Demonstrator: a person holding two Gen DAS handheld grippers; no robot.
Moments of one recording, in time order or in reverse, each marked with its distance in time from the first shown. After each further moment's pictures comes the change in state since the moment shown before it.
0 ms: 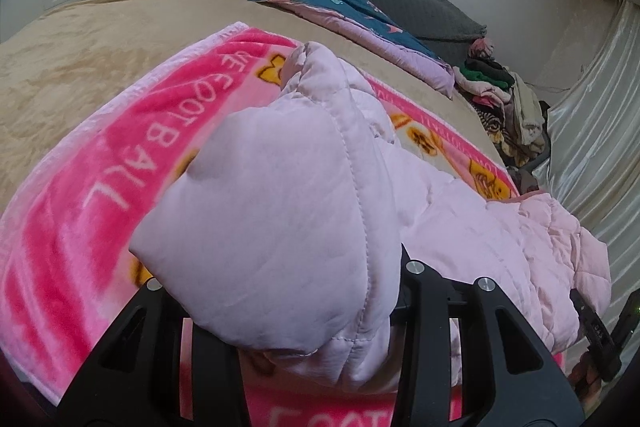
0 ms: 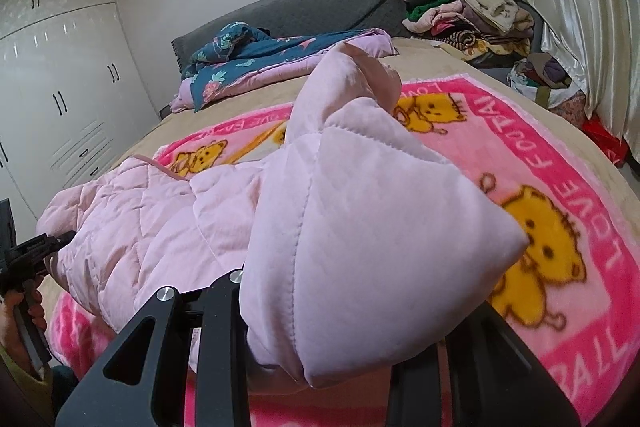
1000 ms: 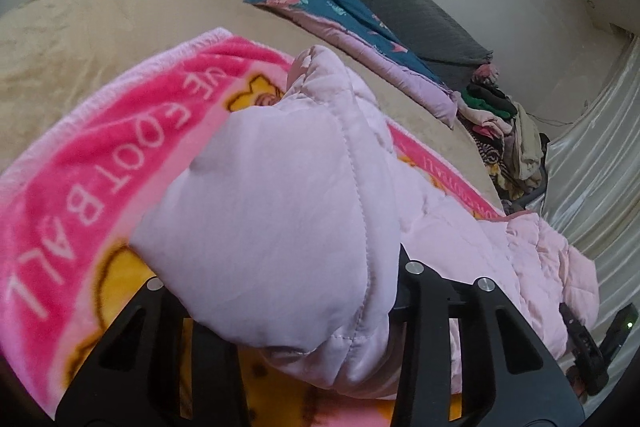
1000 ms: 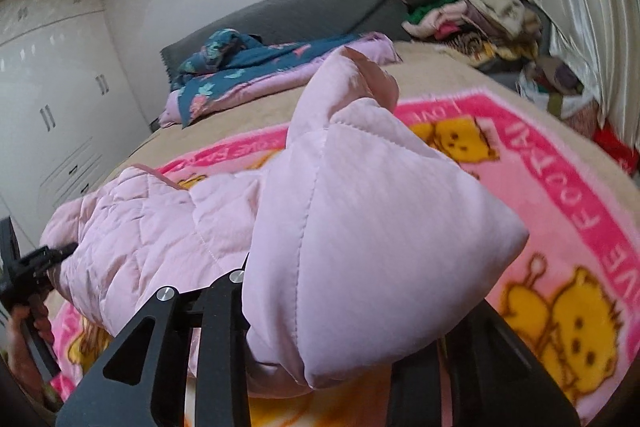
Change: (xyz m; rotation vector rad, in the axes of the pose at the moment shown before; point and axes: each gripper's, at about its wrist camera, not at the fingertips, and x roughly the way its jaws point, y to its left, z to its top) left arm 0.082 -0.015 0.077 -0.083 -0.038 -0.042; right arm 0.100 0.003 0.086 -0.012 -0.024 0.007
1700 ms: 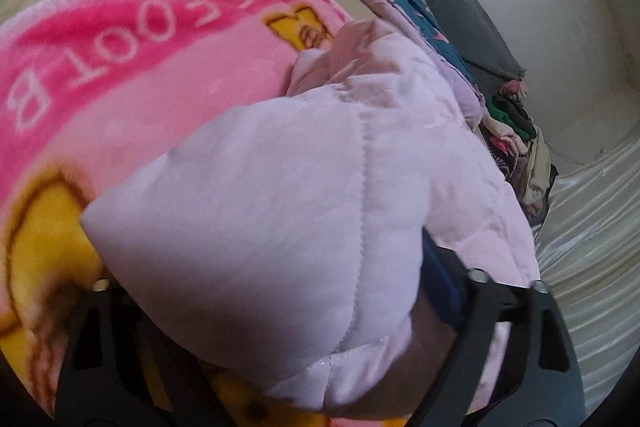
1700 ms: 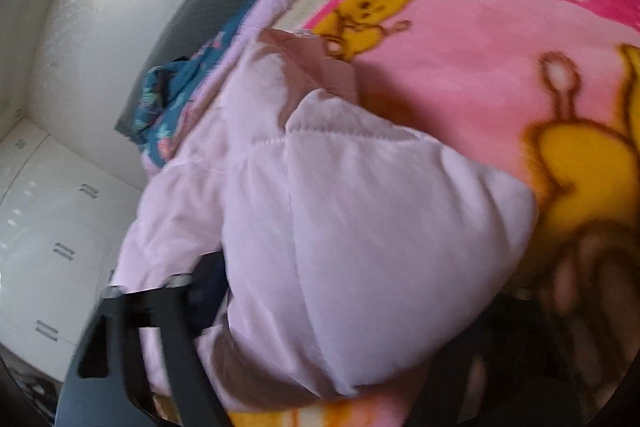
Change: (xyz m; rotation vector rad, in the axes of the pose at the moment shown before) left arm 0.078 0.045 -0.027 -0.221 0.106 -0.010; right arm 0.071 -0.088 -0.060 0.551 0.125 0.096
